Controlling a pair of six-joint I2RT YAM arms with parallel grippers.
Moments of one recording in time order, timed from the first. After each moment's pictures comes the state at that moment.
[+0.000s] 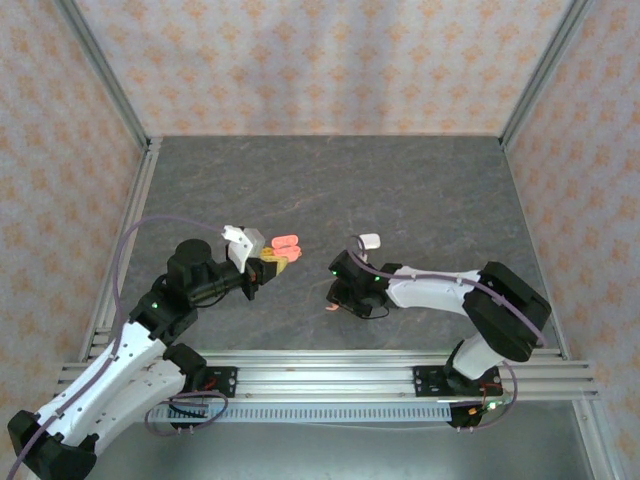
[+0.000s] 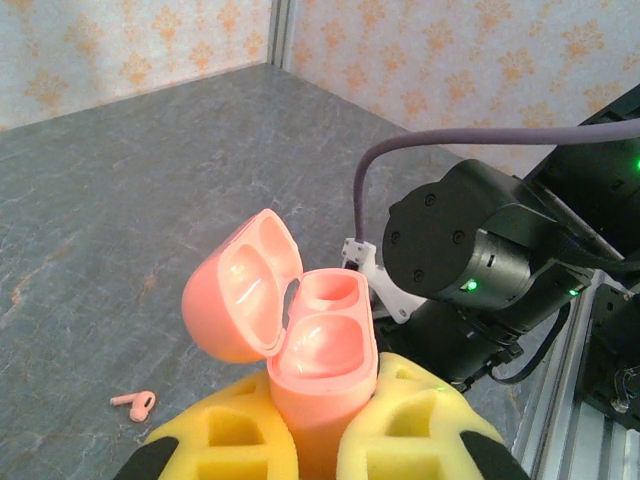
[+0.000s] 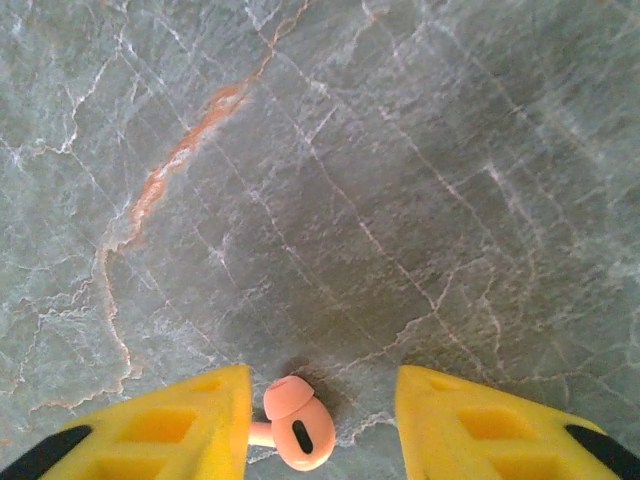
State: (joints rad) left arm -0.50 0.66 0.60 -0.25 0.40 -0.07; right arm 0.92 1.55 0.76 -0.34 -0.04 1.28
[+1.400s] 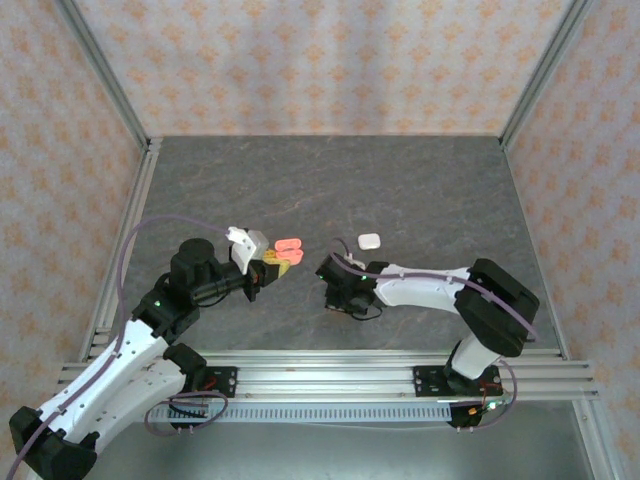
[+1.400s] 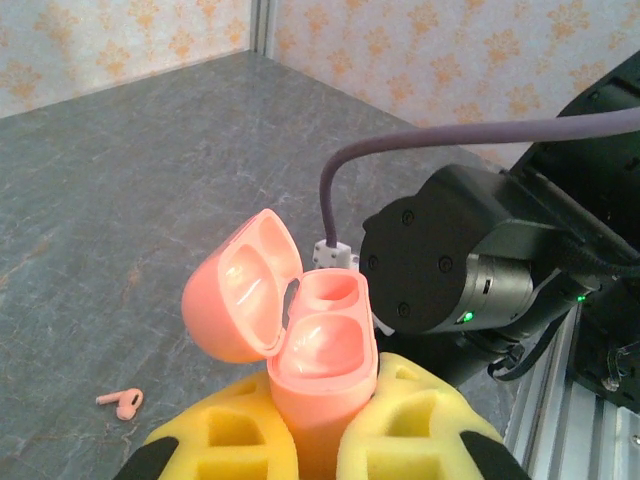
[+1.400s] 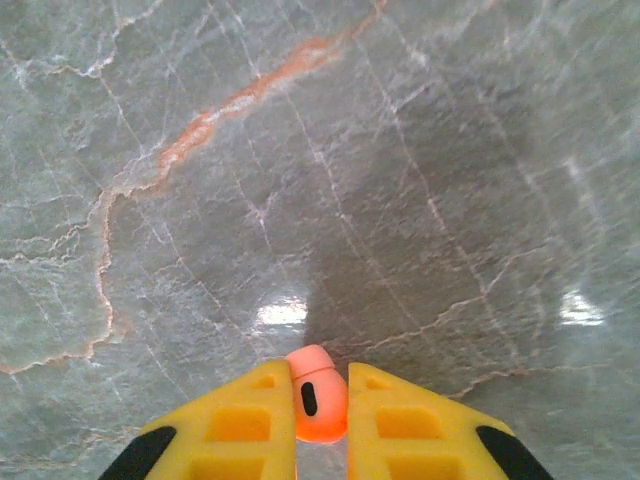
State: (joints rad) left arm -0.50 0.68 0.59 -0.24 0.44 -0.04; right arm 0.98 1.59 0.87 -0.49 0.05 1.11
